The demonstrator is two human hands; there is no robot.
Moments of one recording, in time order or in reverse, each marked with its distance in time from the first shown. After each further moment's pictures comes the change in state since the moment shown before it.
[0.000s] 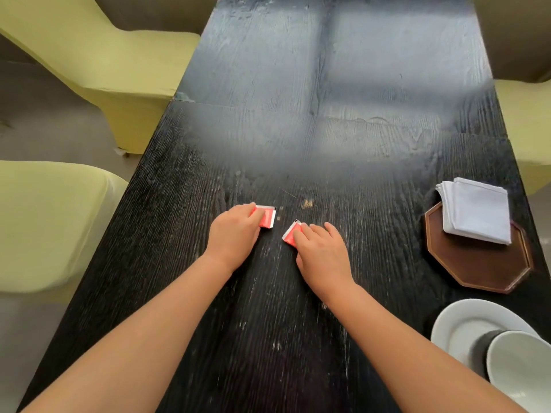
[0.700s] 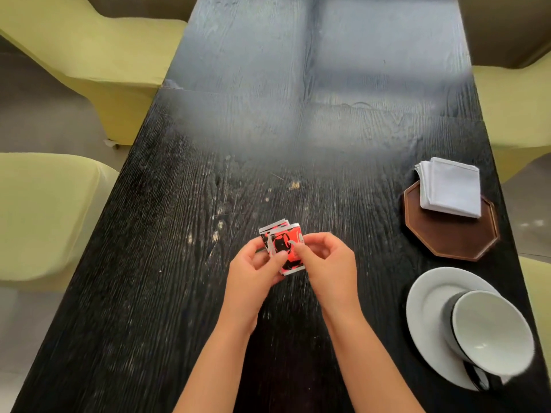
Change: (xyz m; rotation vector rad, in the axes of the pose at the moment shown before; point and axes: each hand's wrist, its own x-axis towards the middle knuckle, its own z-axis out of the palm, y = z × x) left_hand -0.093 0.106 -0.037 -1.616 0.018 -0.680; right_hand -0.070 -0.030 -0.056 1.247 0.194 0.771
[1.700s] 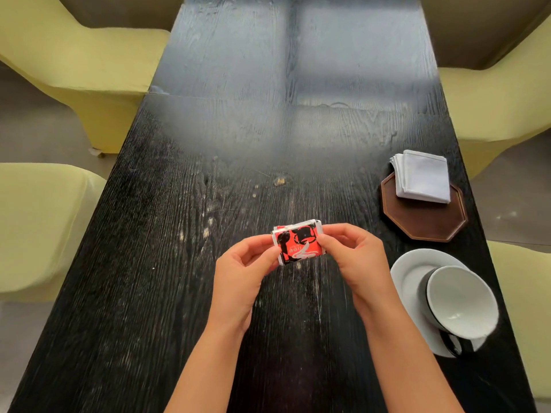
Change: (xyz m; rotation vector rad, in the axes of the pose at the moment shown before) left_hand -0.026 0.013 0.003 -0.003 -0.010 0.086; right_hand -0.013 -0.013 -0.055 0.168 -0.074 -0.125
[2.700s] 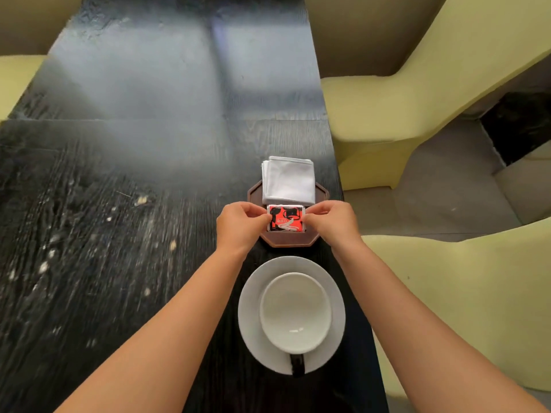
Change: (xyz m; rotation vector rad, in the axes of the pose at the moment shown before) left_hand 0.075 -0.058 0.259 0.703 0.023 0.083; right_hand 0.120 0.024 -0.235 -0.429 0.177 0.173
